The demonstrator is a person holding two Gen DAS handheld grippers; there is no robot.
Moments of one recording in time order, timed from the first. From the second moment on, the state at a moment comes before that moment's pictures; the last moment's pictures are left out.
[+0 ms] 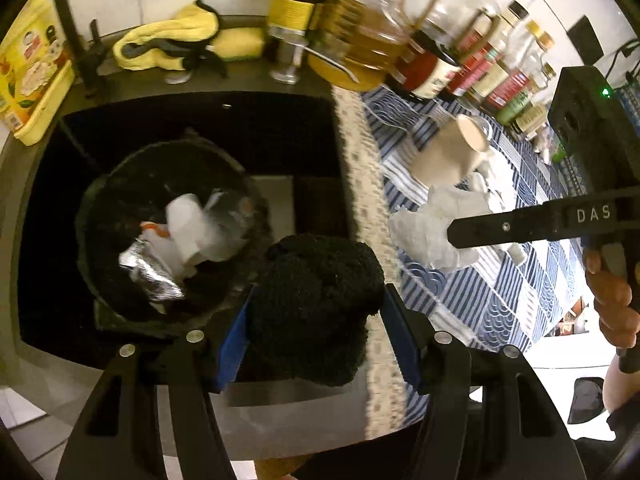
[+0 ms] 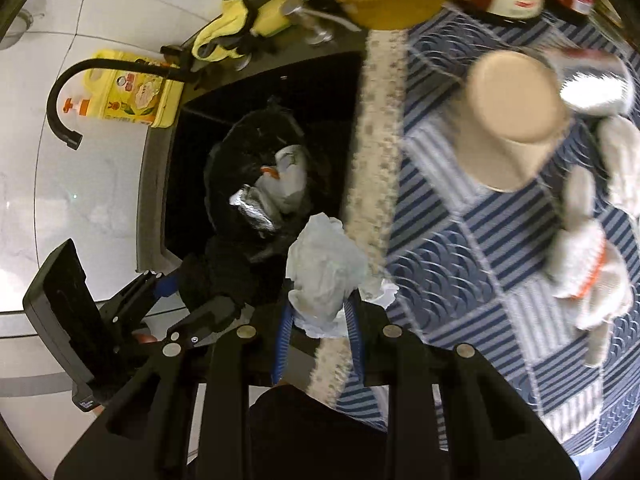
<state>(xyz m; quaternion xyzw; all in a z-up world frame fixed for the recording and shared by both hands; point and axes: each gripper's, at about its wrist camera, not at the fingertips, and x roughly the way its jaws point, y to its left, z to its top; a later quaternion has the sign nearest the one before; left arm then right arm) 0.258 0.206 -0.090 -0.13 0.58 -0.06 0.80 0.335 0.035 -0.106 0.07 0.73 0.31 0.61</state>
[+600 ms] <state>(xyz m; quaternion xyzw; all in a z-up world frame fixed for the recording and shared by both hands) 0.258 0.340 -0.086 -0.13 0.57 -0.03 0.81 0.327 0.166 -0.112 0.08 0.72 0.32 0.60</state>
